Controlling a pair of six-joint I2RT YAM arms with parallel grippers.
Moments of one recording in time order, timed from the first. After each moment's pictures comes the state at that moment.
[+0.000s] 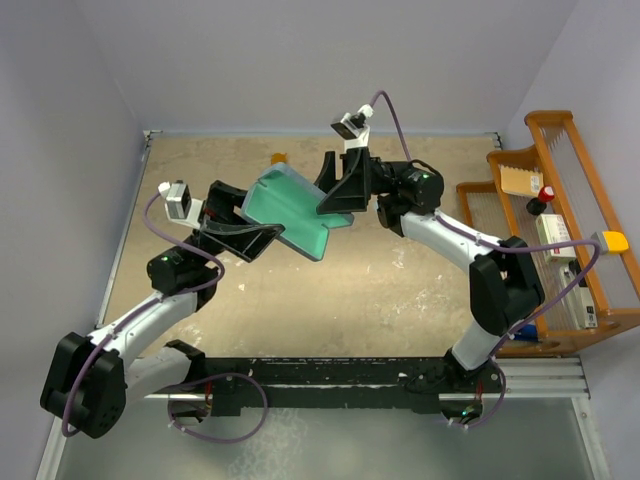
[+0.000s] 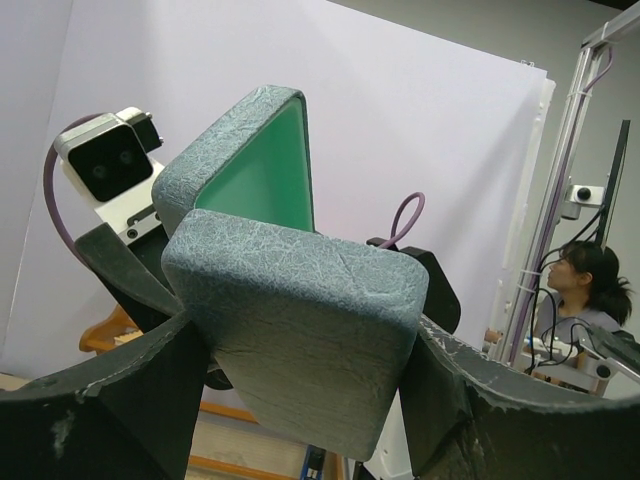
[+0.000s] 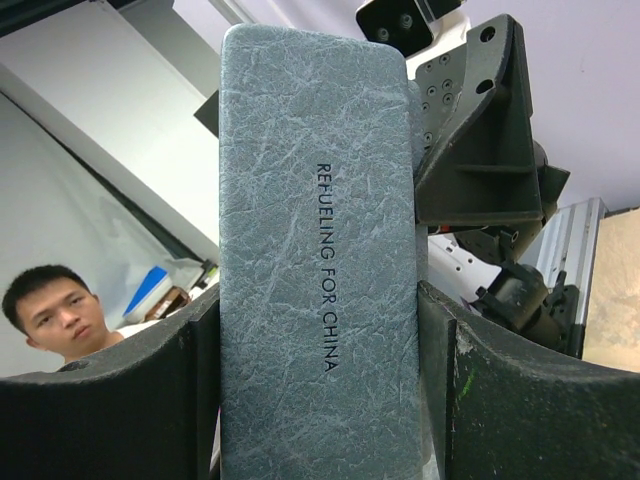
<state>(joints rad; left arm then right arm) -0.44 1.07 0.54 1.53 0.65 -1.04 0.56 1.68 1.24 1.50 -1.14 1.85</state>
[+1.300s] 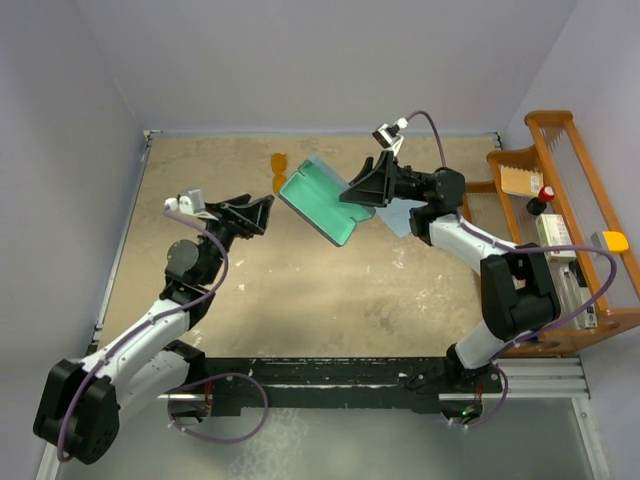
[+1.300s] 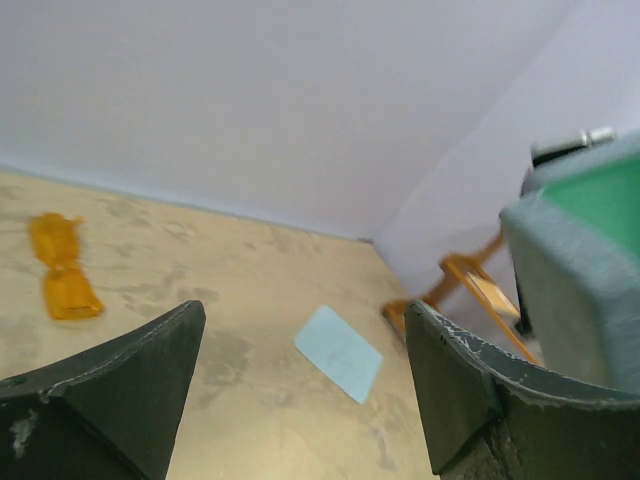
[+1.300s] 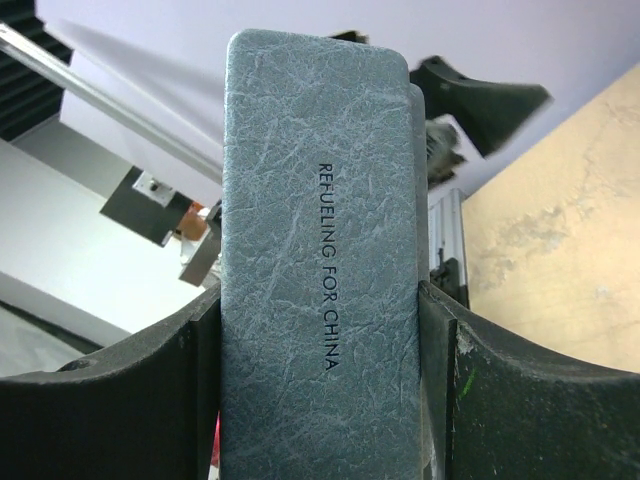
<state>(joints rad) -0.42 0.95 0.41 0.82 0.04 -0.61 0.32 1.61 1.00 1.37 -1.15 1.67</state>
